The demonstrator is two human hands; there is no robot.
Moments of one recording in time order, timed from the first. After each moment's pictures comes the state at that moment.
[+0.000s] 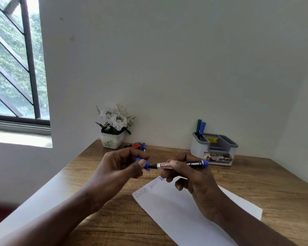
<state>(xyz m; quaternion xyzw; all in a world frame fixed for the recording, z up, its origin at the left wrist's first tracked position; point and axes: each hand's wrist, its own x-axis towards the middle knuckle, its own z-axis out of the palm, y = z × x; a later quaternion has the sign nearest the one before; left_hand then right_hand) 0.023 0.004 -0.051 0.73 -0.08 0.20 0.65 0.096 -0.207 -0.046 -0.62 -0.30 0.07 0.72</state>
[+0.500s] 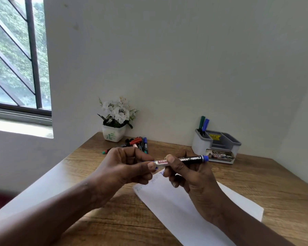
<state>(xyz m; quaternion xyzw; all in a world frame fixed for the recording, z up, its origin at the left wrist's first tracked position) 0.021 -0.004 -0.052 0.67 -0.06 0.11 0.73 0.085 -0.199 -0.049 -0.61 -0.32 0.06 0.72</state>
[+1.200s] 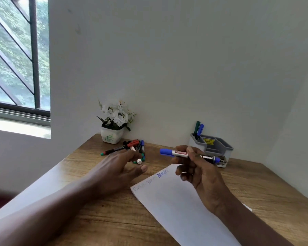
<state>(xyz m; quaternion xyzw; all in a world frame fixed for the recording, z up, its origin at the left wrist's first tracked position) 0.041 0.027 -0.063 0.95 -0.04 0.19 0.25 0.102 -0.220 -0.038 -0.60 -0.26 0.07 0.76</state>
